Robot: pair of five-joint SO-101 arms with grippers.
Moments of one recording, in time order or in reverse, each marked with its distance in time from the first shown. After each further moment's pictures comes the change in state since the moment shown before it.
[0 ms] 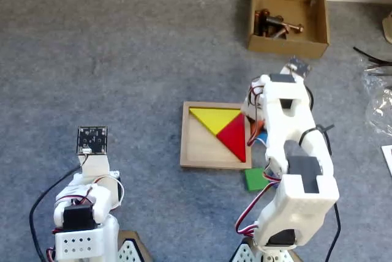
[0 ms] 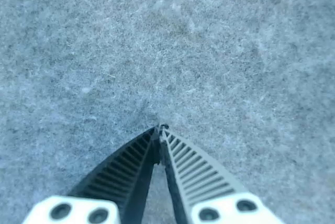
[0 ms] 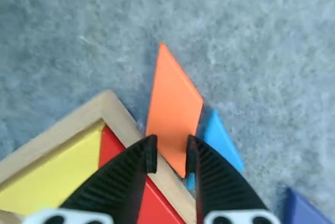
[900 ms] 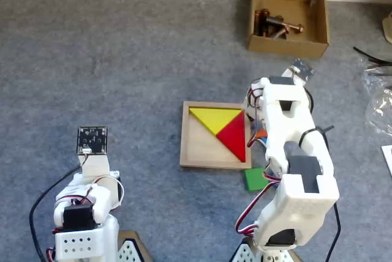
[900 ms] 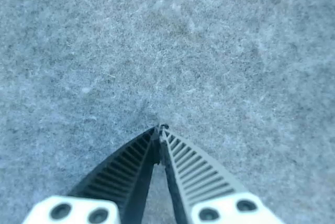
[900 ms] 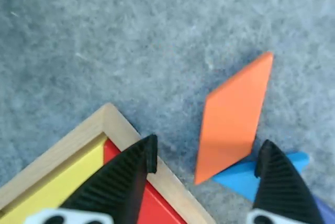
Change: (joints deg) left arm 0.0 0.0 0.0 0.0 0.0; right arm 0.1 -0.4 1.6 -2.7 -5.2
